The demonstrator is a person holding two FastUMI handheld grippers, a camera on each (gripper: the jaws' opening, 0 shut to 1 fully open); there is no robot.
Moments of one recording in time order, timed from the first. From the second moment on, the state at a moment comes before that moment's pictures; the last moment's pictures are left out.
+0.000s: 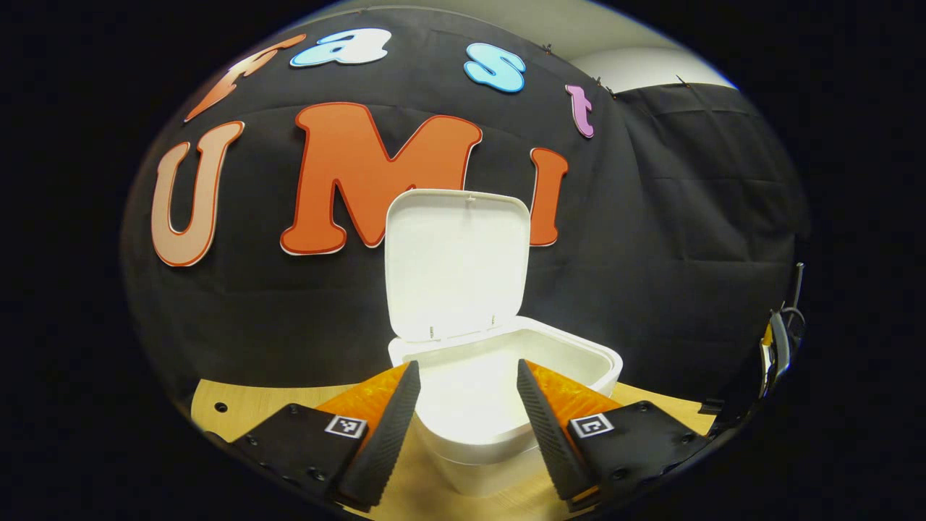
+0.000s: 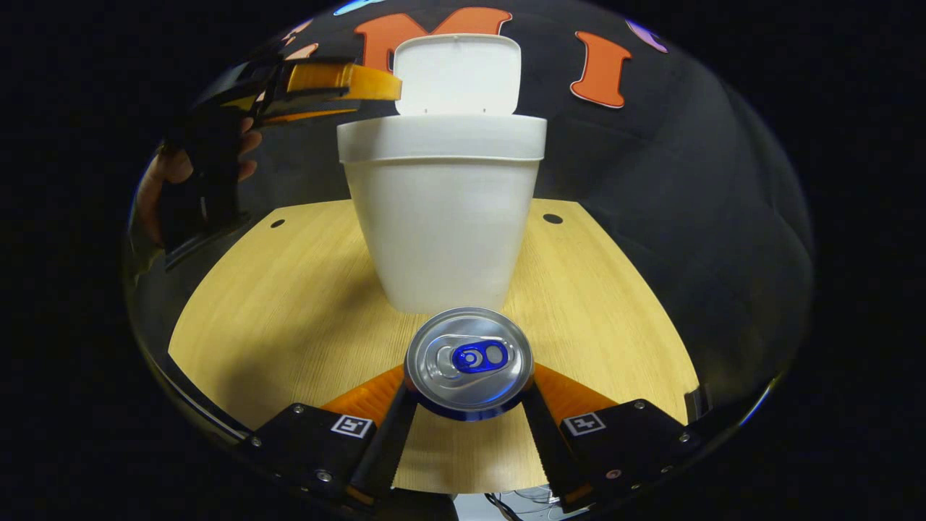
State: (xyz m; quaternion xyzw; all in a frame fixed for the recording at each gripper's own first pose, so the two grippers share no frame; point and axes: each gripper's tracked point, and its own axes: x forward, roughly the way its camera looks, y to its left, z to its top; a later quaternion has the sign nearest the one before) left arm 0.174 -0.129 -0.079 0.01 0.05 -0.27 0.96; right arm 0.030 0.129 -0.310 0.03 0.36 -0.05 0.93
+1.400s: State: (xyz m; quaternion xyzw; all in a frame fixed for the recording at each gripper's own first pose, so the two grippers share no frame) left arm 0.128 -0.009 -0.115 0.03 0.09 -0.16 0.98; right arm 0.141 0.100 -0.100 -0.01 0.17 0.00 0.99
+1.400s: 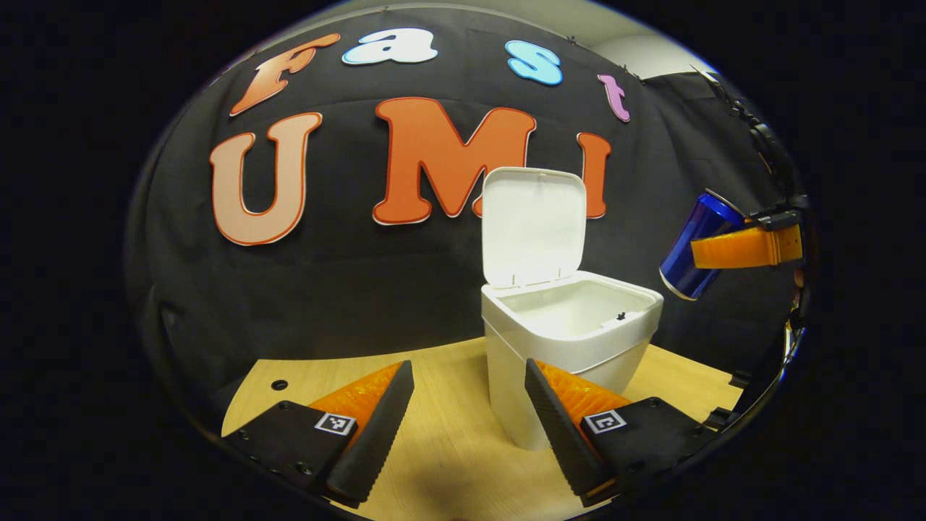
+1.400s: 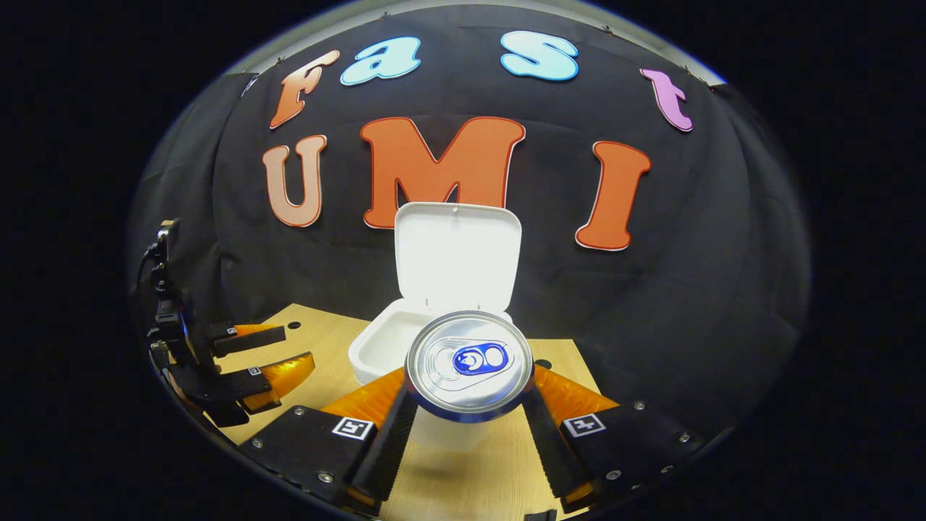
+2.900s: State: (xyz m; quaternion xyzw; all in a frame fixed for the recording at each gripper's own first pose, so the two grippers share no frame) left arm 0.086 0.132 -0.144 0.02 0.14 0.05 0.99; right arm 0.257 0.128 -0.140 -0.03 0.21 0.05 0.98
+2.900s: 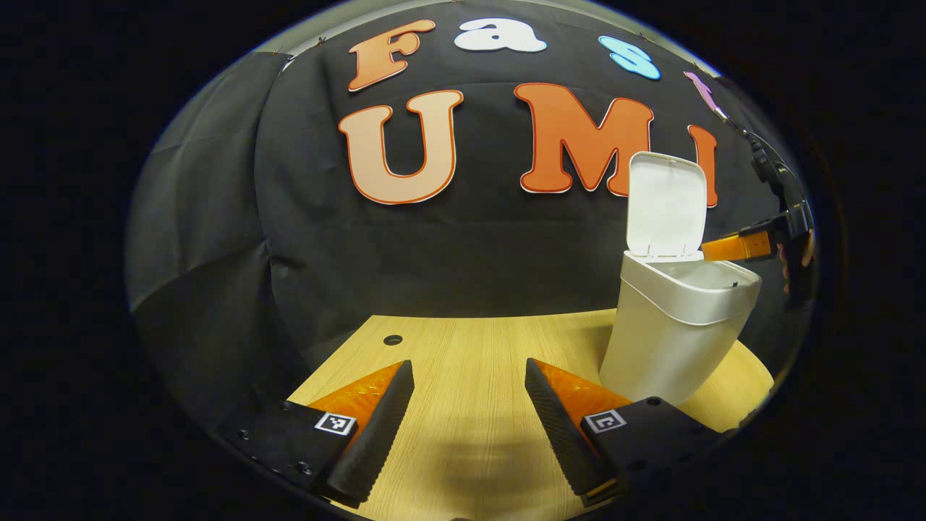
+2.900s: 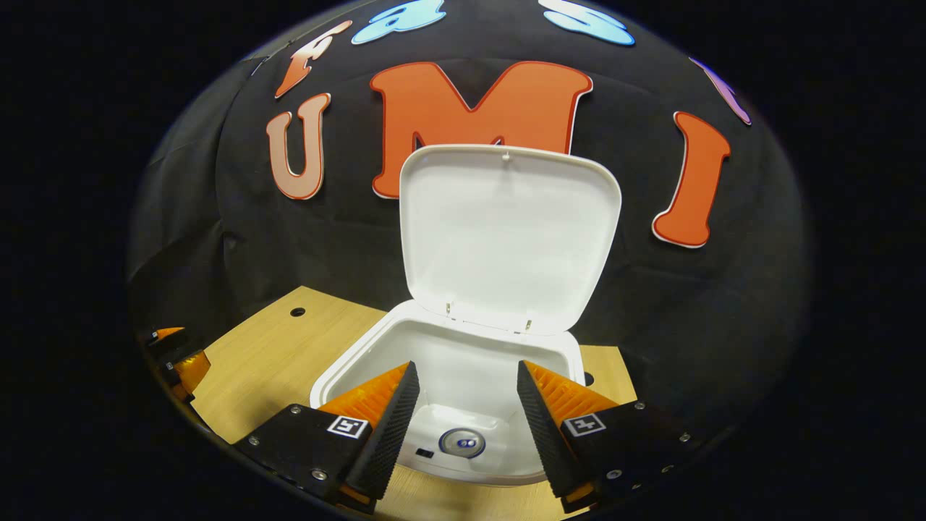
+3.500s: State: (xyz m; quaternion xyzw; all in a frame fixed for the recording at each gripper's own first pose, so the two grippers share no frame) left arm 0.085 0.148 -0.154 0.01 0.14 0.07 0.99; right arm 0.302 0.101 -0.017 -0.07 0.11 0.01 0.99
